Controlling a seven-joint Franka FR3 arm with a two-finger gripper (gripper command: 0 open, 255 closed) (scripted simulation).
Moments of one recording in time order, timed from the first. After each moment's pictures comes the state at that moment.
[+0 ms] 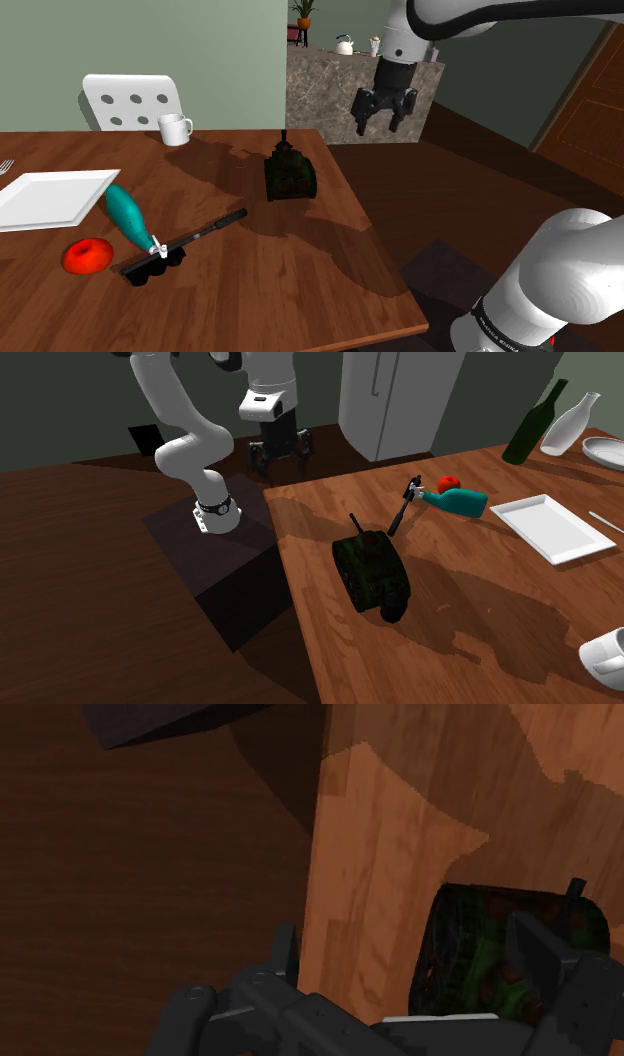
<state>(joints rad) 0.01 -0.56 0.12 -2.27 0.04 1.79 0.38</state>
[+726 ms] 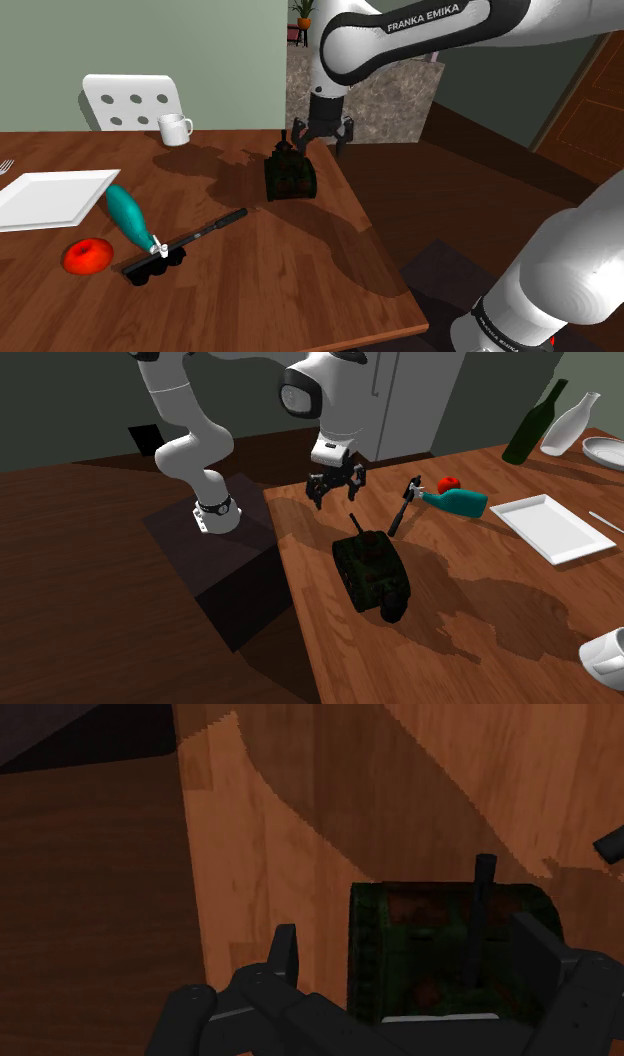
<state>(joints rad) 0.02 -0.17 0.27 -2.11 0.03 1.95 0.66</state>
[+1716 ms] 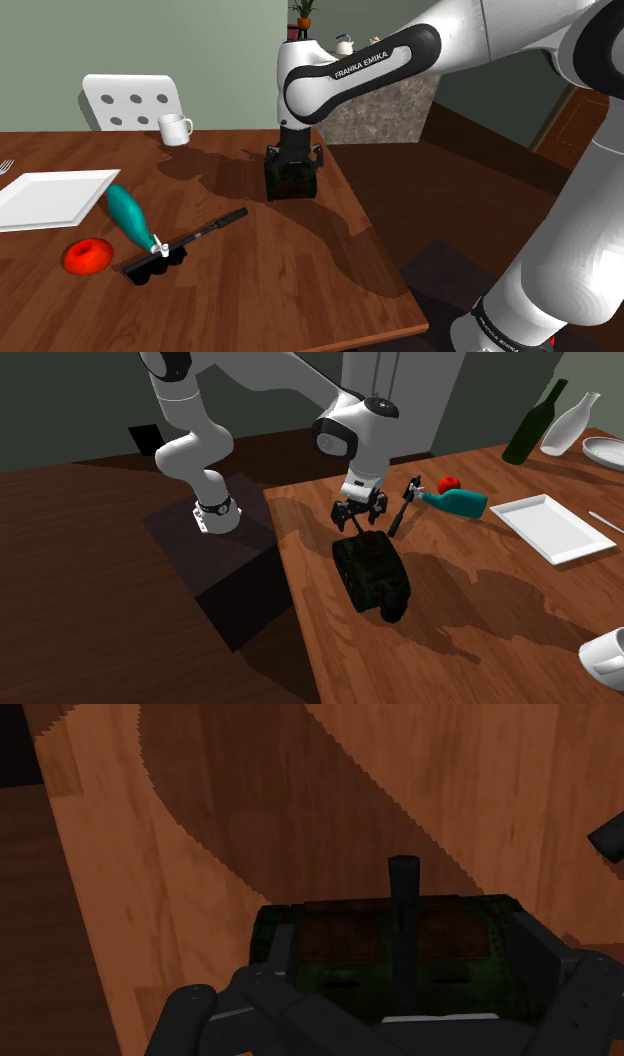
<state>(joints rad) 0.05 0.10 0.31 -2.01 -0.03 2.08 0.82</state>
